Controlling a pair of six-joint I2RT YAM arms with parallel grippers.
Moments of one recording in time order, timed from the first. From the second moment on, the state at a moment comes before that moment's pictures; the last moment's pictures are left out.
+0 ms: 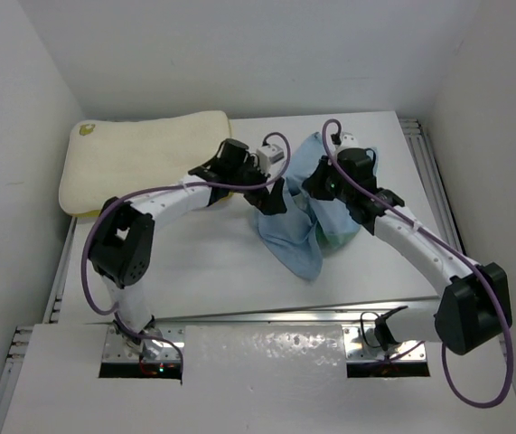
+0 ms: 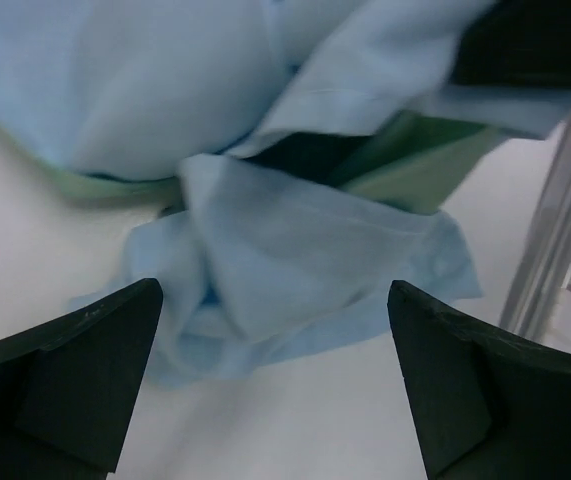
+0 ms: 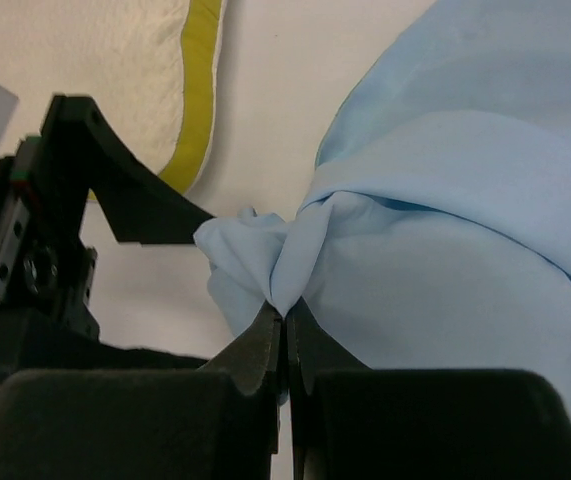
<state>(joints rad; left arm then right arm) -0.54 1.80 1.33 -0.22 0.57 0.01 0.41 1.33 0.96 -0.12 -0.05 0.47</state>
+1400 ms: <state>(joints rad) -0.66 1.75 1.62 -0.52 0.28 0.55 0.32 1.04 0.82 -0.33 0.03 0.36</state>
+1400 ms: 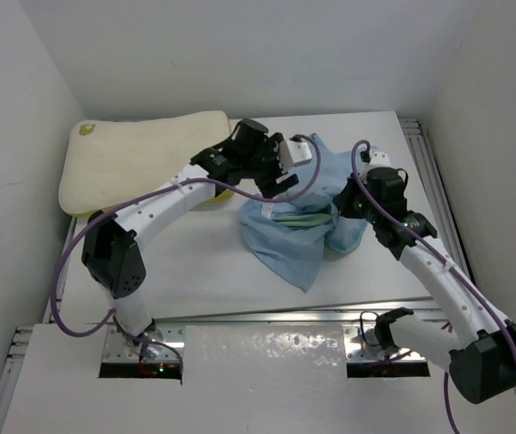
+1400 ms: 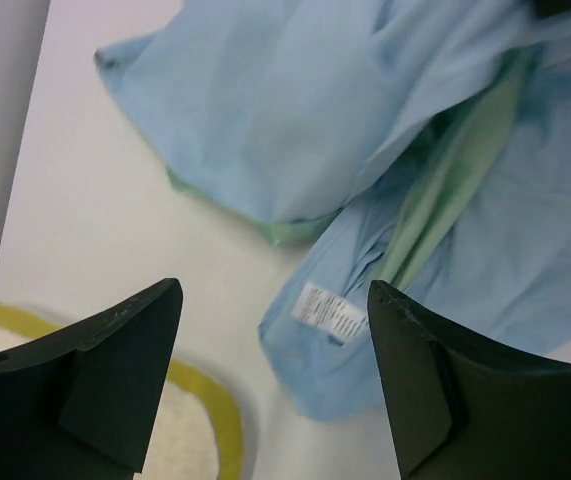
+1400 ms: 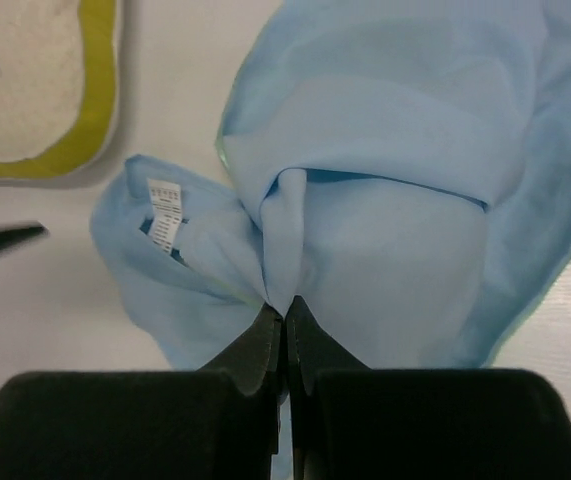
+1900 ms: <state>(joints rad) -0.78 1.92 1.52 -0.14 0.22 0.46 0.32 1.03 0.84 -0.27 -0.07 0.45</state>
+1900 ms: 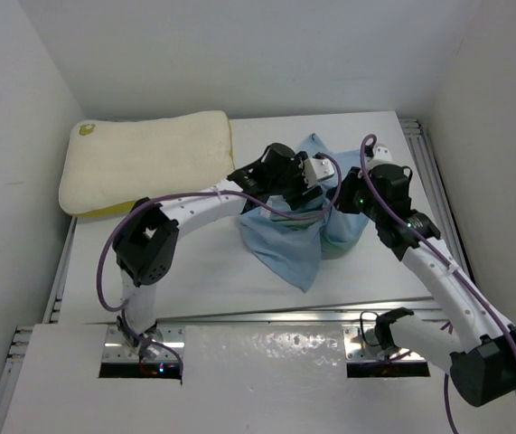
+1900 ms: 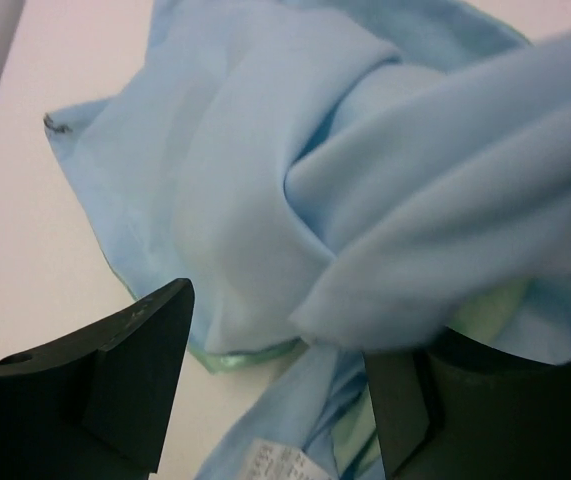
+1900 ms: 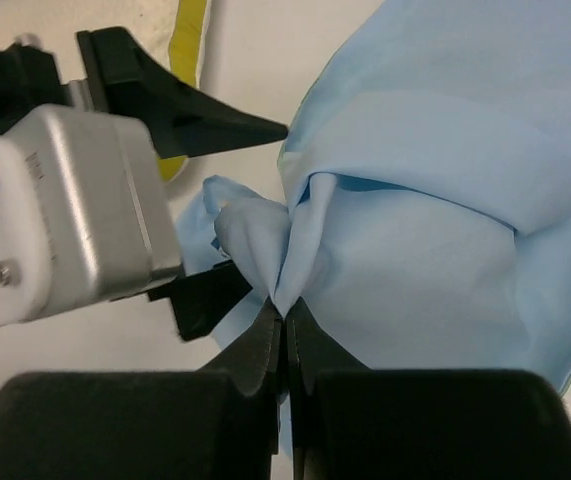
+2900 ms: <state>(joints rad) -0.75 1.96 1.81 -0.40 0.14 0.47 0.32 0.91 0.82 -0.43 0.00 0.17</state>
